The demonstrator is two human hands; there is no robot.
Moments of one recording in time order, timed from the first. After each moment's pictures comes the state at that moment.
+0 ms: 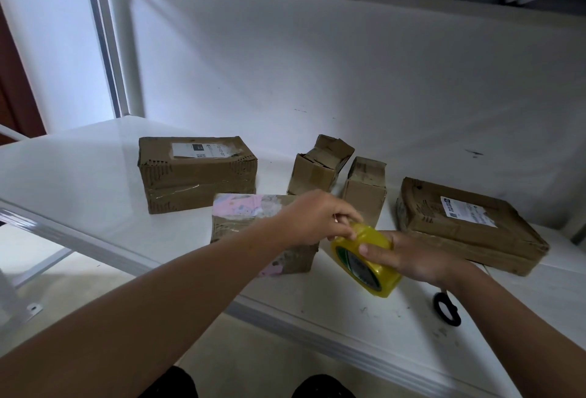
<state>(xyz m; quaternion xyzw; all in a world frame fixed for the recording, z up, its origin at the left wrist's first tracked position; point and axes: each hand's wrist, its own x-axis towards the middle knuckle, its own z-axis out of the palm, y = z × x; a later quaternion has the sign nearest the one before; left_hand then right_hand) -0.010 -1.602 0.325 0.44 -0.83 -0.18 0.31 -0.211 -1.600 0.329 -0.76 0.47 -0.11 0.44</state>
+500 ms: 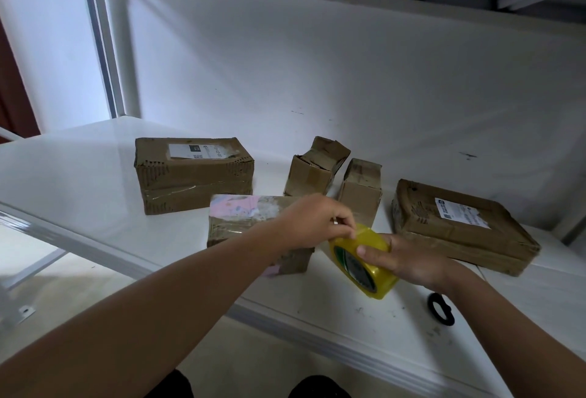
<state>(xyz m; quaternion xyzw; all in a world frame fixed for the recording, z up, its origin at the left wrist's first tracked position) -0.014 -1.603 0.322 0.43 -0.84 -0.17 0.30 -0.214 -1.598 0.326 -0.75 0.47 -0.13 0.44</state>
